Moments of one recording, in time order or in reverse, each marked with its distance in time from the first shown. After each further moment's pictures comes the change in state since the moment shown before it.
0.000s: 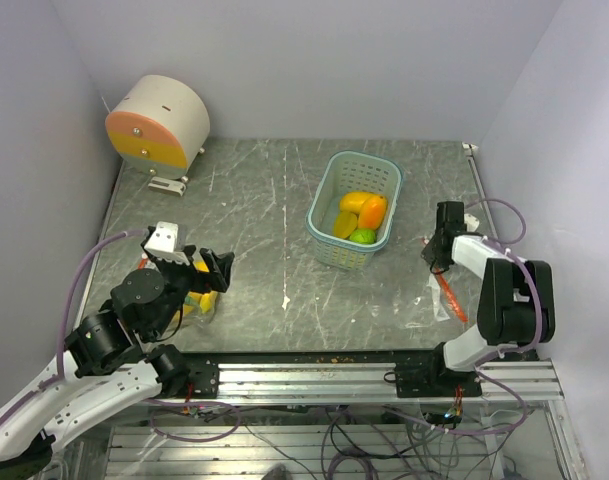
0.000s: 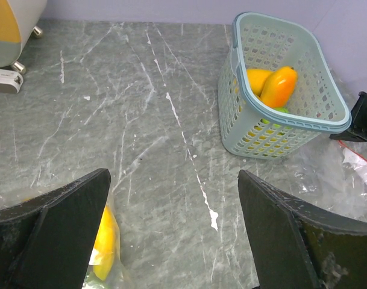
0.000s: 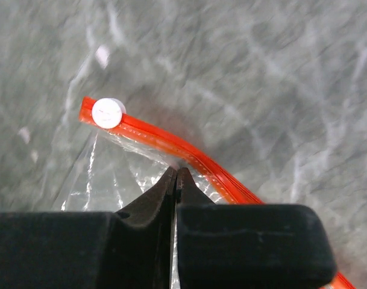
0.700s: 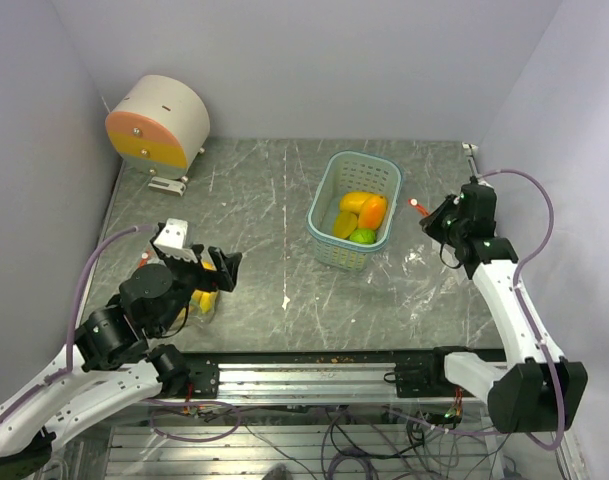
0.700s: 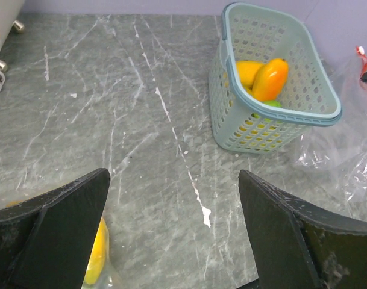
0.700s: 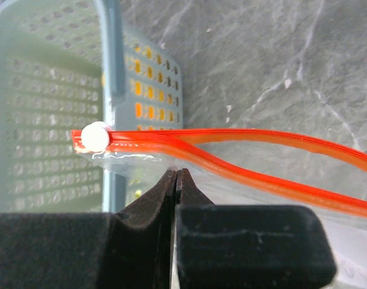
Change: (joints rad) left arm 0.000 0.043 0.000 0.013 0.034 -0.012; right arm 0.066 -0.480 0.096 -0.111 -0.283 -0.008
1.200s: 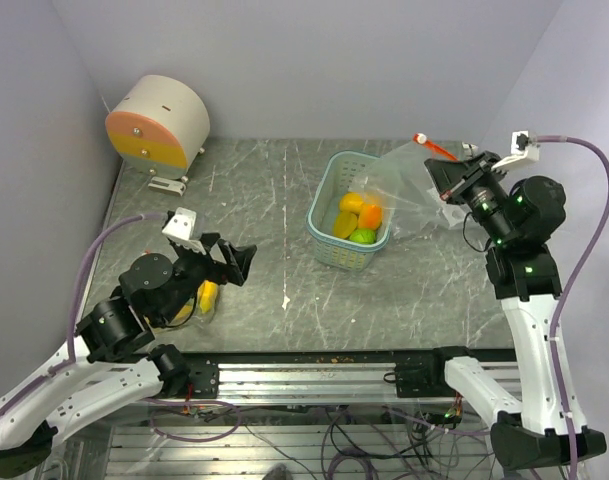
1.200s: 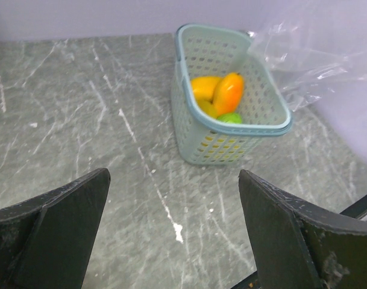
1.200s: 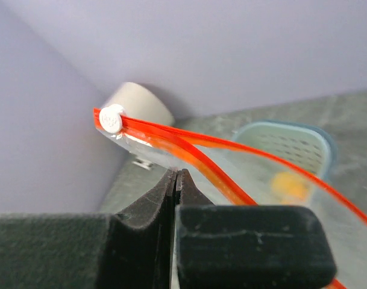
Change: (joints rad) left arm 0.000 0.084 0.050 0.105 0.113 0.033; right arm 0.048 -0.214 0.290 0.130 -0.267 -0.004
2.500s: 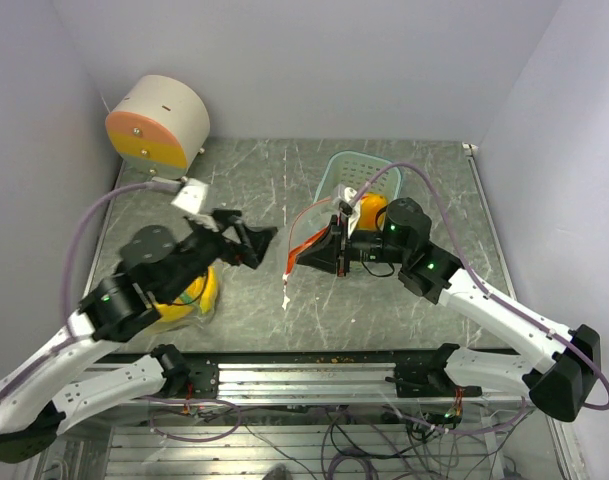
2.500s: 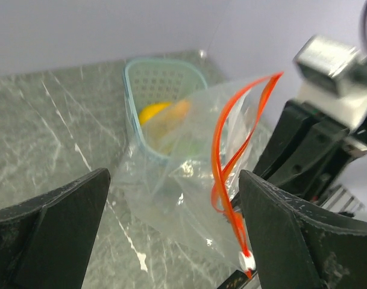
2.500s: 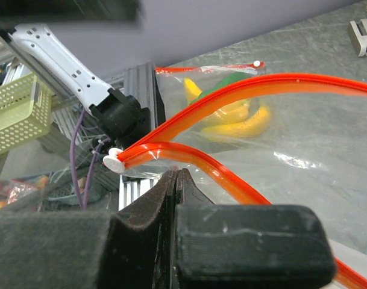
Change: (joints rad) left arm 0.000 0.149 0.237 0.061 0.146 0.003; right arm 0.719 0.221 -0.257 0.354 -0.409 -0.360
